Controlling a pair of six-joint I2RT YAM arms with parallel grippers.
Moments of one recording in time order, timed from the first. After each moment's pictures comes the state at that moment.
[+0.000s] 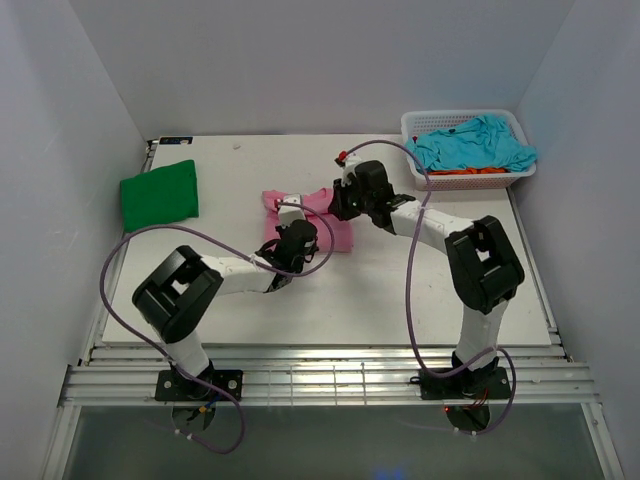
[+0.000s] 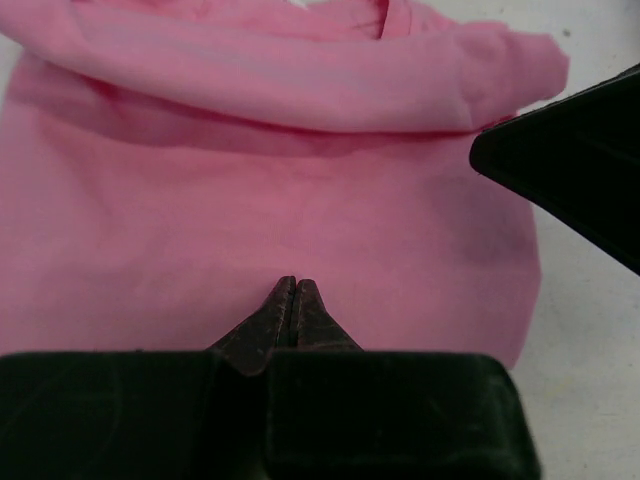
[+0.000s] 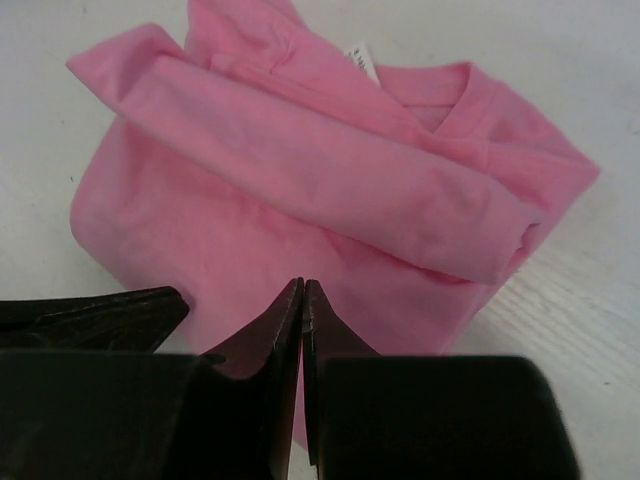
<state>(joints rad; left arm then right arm) -0.76 1.70 0.81 0.40 -0.59 -0.58 0.56 1.86 1.27 0.06 -0.23 0.18</state>
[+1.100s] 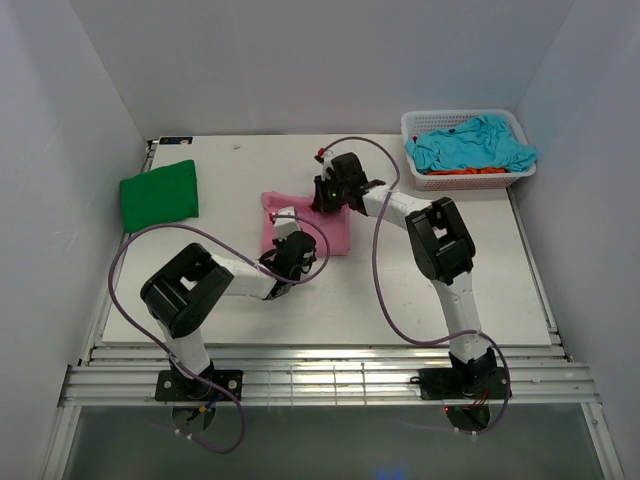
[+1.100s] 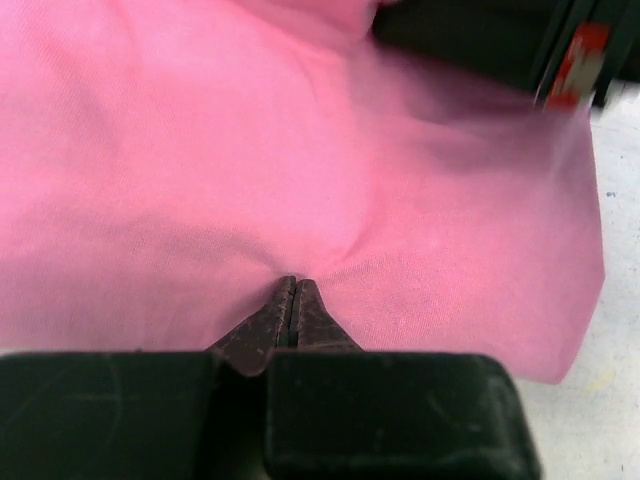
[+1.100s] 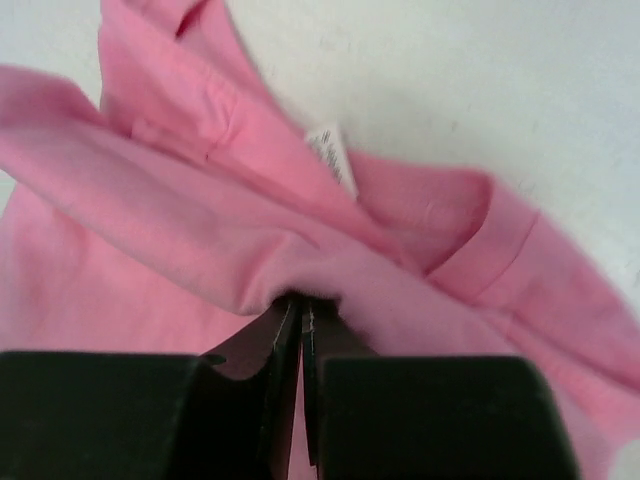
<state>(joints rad) -0.77 1.79 0.75 0.44 -0.58 -0.70 0.57 2.25 1.65 -0.07 -0.31 0.20</state>
